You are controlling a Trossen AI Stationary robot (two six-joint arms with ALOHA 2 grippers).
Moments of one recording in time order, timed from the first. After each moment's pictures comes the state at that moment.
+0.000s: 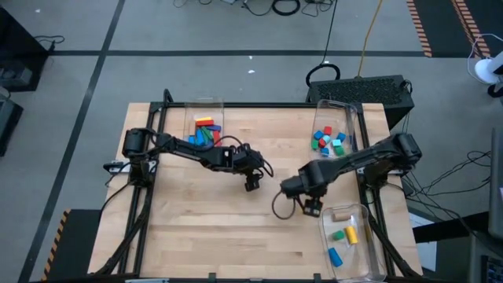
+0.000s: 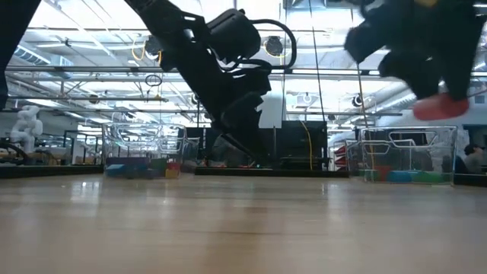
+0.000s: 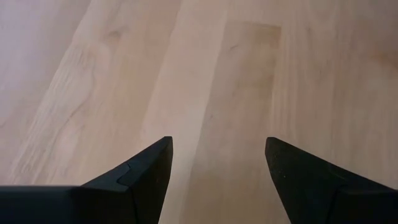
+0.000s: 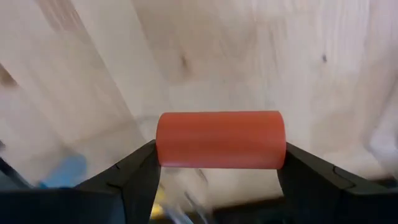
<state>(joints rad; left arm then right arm) 0.03 1.90 1.14 -0.11 -0.15 -0.10 0.25 1.66 1.30 -1.36 -0.12 0.55</state>
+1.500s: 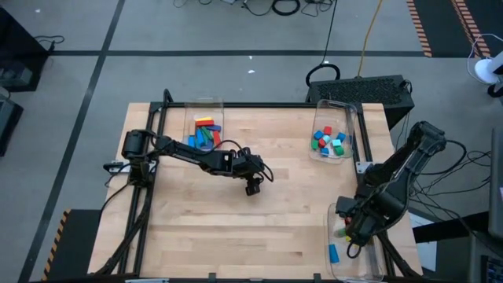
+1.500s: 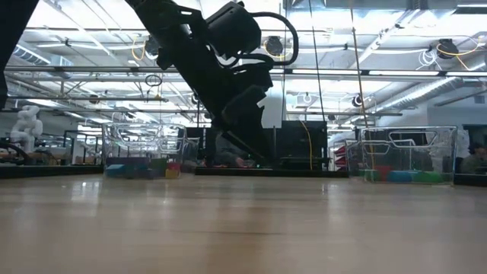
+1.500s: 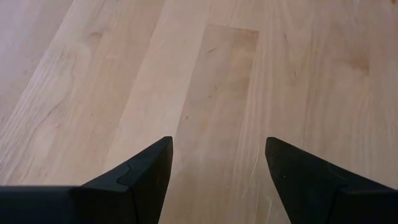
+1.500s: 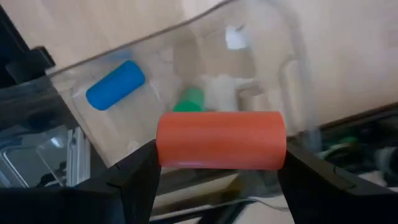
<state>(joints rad) -0.01 1.90 1.14 -0.09 -0.15 -0.15 0.87 1.31 1.16 -1.35 -0.06 1.28</state>
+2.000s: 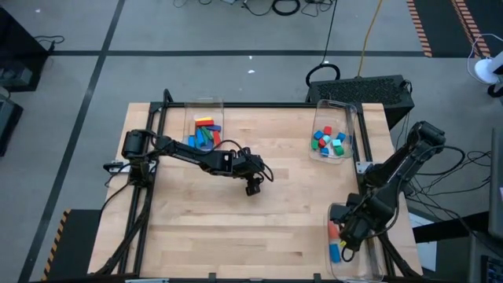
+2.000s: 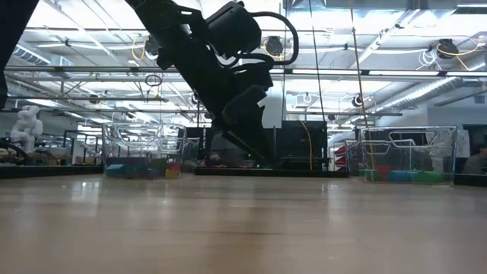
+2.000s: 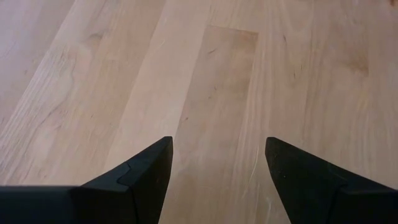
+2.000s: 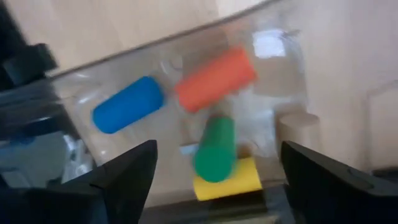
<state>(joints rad) -0.01 1.90 1.14 -0.09 -0.15 -0.15 0.88 1.31 0.92 -1.01 -0.09 1.25</state>
